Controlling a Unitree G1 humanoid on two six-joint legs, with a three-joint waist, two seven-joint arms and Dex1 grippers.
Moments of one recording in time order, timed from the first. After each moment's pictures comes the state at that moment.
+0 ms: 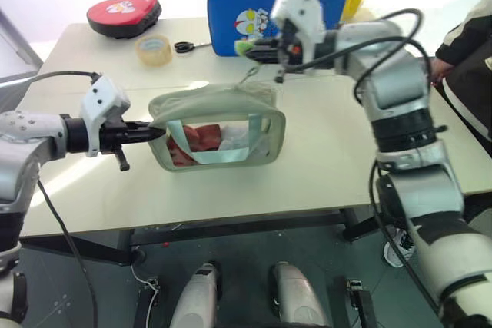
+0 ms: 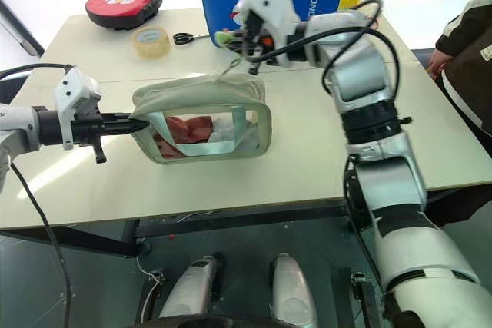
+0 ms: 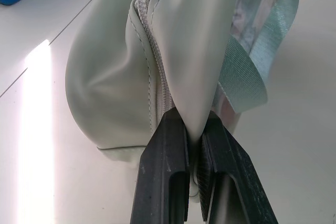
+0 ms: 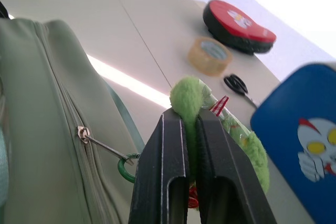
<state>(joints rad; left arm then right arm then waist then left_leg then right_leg) -0.46 1.01 0.11 -0.15 -0.47 0.65 -1.07 -1.14 -0.51 0.14 0.26 0.10 0.52 1.00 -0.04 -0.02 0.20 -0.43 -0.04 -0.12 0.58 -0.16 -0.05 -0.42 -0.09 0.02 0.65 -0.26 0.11</state>
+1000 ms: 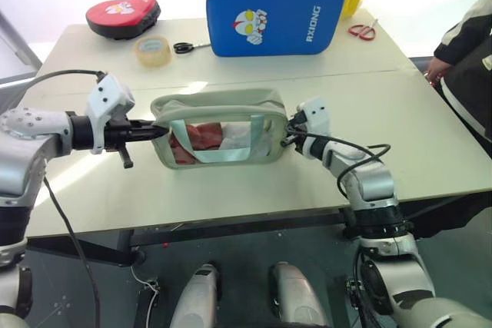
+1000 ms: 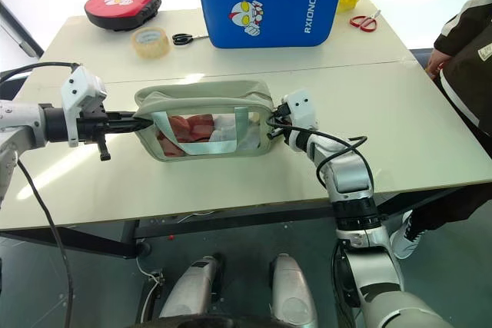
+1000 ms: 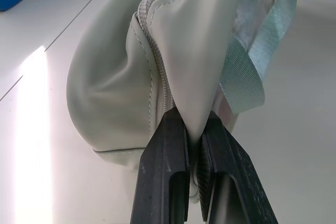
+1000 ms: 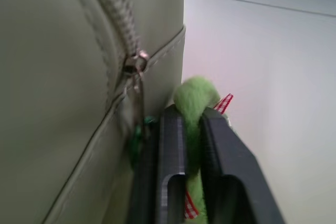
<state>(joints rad) -0.51 1.00 0.07 -0.10 -0.45 0.62 -1.09 -0.61 -0.33 0.01 0.06 0.20 0.66 0.53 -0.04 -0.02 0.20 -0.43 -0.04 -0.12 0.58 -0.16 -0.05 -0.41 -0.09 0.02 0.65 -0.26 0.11</state>
